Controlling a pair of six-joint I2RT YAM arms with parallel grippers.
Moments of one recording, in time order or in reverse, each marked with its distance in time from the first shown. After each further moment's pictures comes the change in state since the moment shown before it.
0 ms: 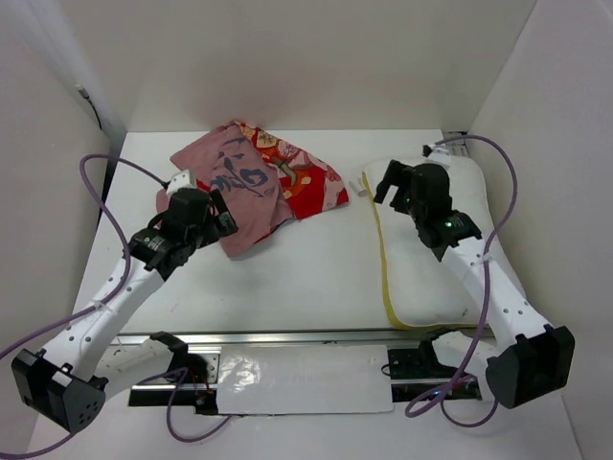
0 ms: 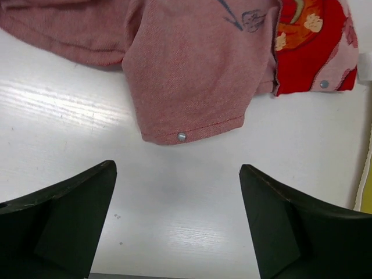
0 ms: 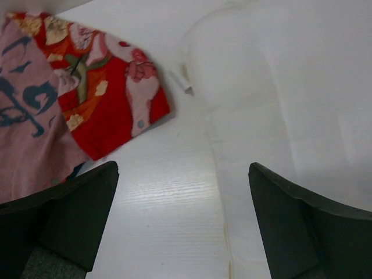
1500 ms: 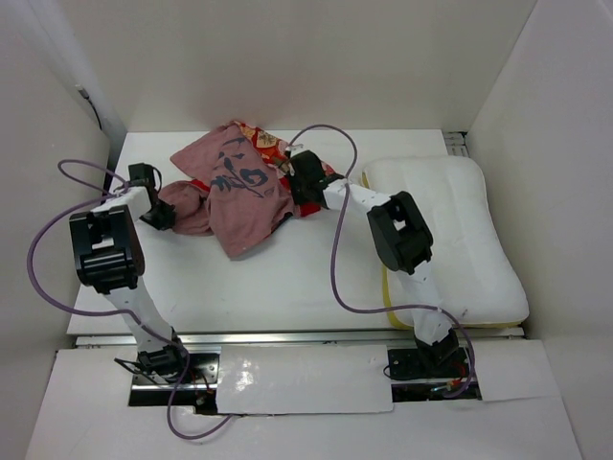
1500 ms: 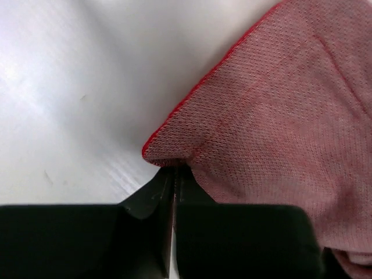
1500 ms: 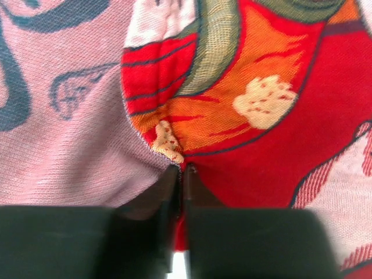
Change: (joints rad) left arm 0.686 0.865 0.229 0.198 0.203 -0.154; right arm 0.320 1.166 0.732 0.157 -0.155 -0.320
